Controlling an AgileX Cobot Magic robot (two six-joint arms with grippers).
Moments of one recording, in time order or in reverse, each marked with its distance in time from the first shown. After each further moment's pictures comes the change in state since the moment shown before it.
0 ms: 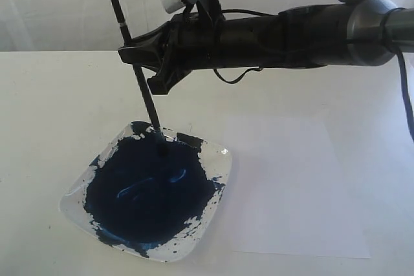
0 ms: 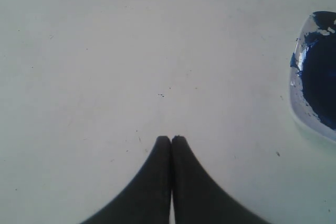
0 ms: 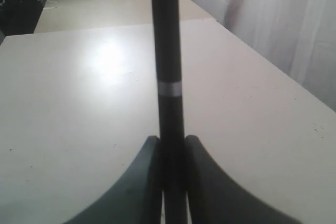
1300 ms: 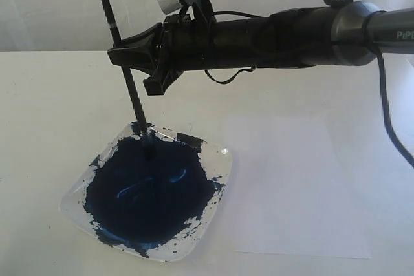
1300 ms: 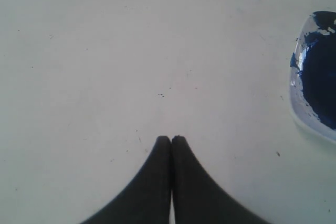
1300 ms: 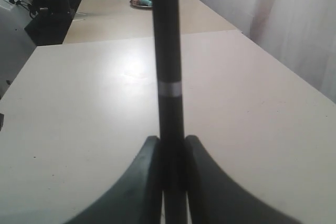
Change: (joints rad) left arm 0.000 0.000 0.000 0.000 0.000 0.000; right arm 0.000 0.057 -0.056 -0.002 0.100 0.021
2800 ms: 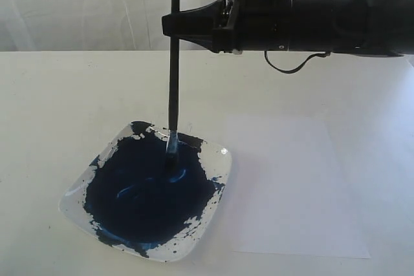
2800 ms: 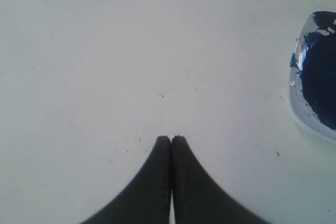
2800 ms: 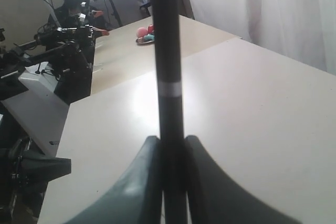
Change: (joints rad) left arm 0.000 0.000 0.000 0.000 0.000 0.000; right arm -0.179 -0.207 0.189 0.000 0.165 0.299
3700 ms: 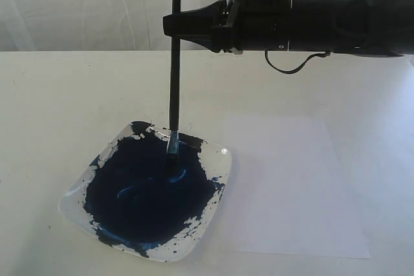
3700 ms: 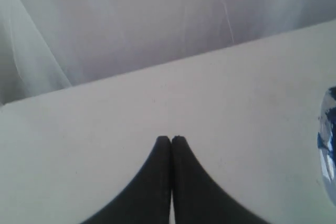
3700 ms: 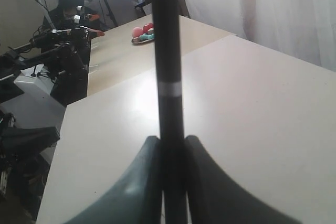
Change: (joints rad) left arm 0.000 0.000 0.000 0.019 -0.298 0.138; right arm 0.000 0.000 0.000 0.000 -0.021 0.019
